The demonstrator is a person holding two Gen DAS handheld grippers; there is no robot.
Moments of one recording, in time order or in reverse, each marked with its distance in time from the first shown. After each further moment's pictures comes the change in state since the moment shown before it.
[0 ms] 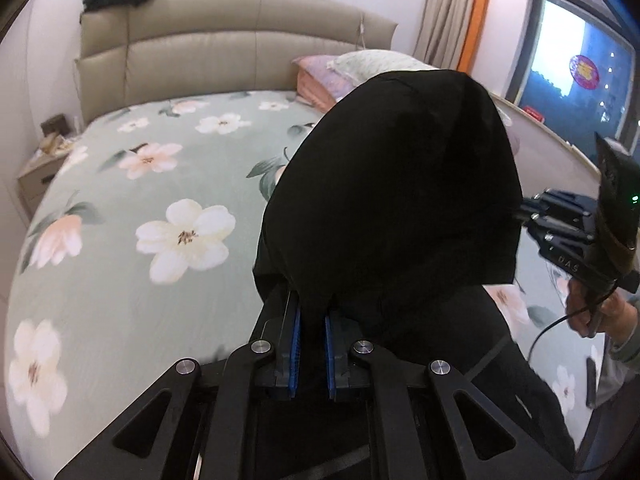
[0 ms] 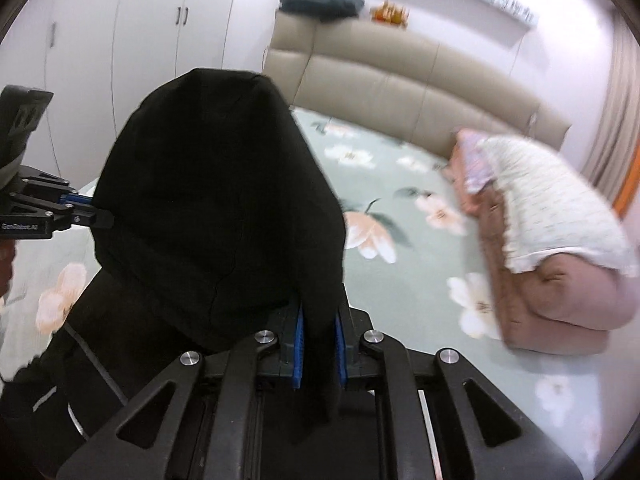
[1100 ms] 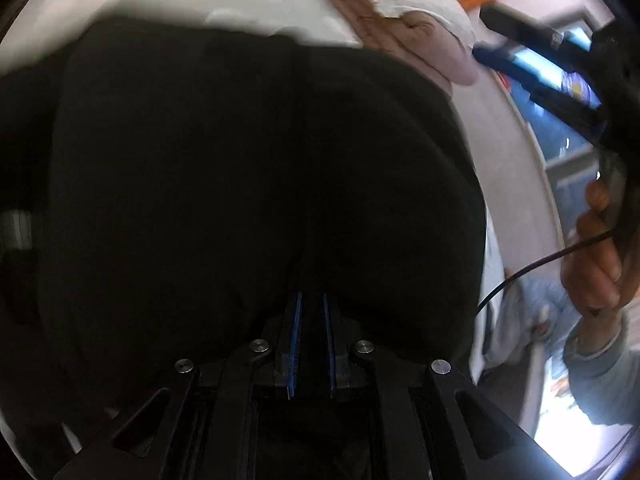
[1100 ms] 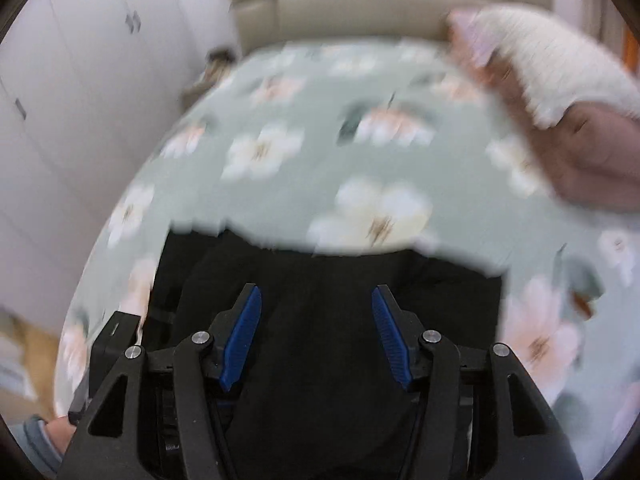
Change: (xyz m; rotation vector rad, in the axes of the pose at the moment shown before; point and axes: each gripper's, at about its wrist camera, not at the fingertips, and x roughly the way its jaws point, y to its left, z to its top) left arm 0.084 -0.071 -0.162 -0.340 0.434 -0.444; right arm 0.019 0.038 -0.056 0.359 0.422 0.300
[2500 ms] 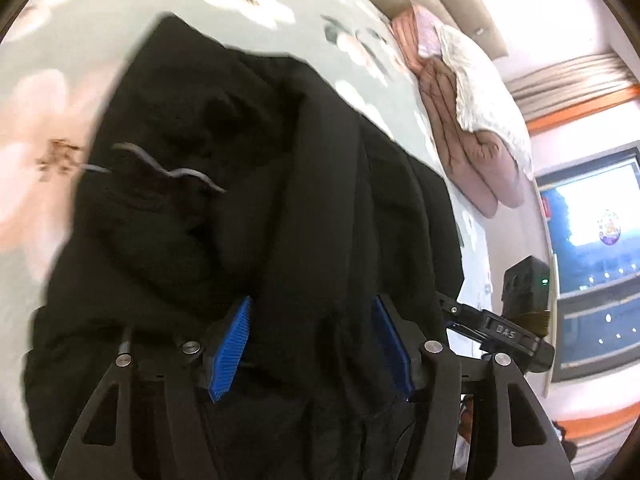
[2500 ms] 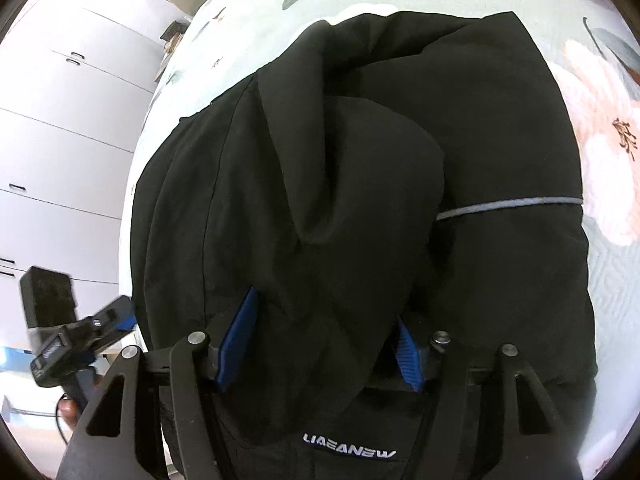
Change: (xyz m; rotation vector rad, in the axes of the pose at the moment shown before) left arm -0.084 0.024 -0.035 -0.328 -0.246 0.099; right arm 0.071 -0.059 -0.082 0.352 0.152 0.222
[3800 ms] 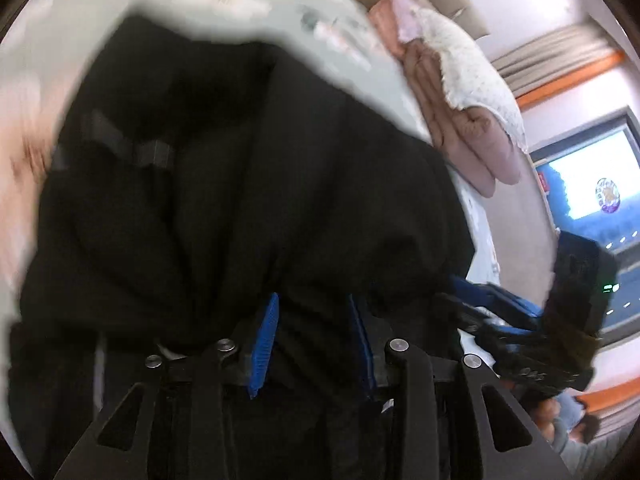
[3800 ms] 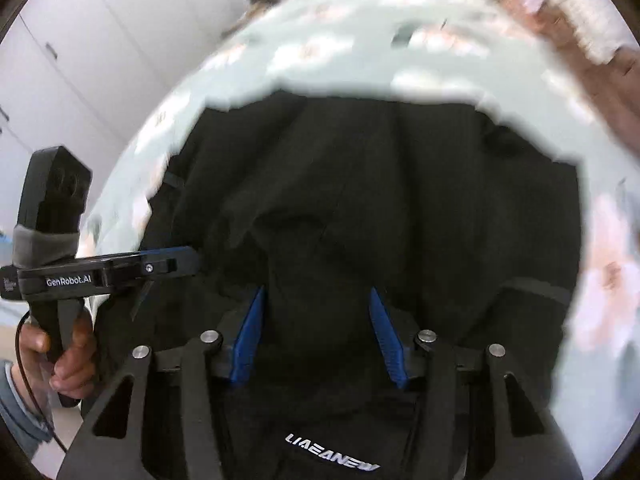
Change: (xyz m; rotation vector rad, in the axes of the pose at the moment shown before) left arm 0.016 -0.004 -0.018 0.070 0.010 -0.012; right arm 0.024 0.060 -0.040 -0.471 -0.004 -0.145
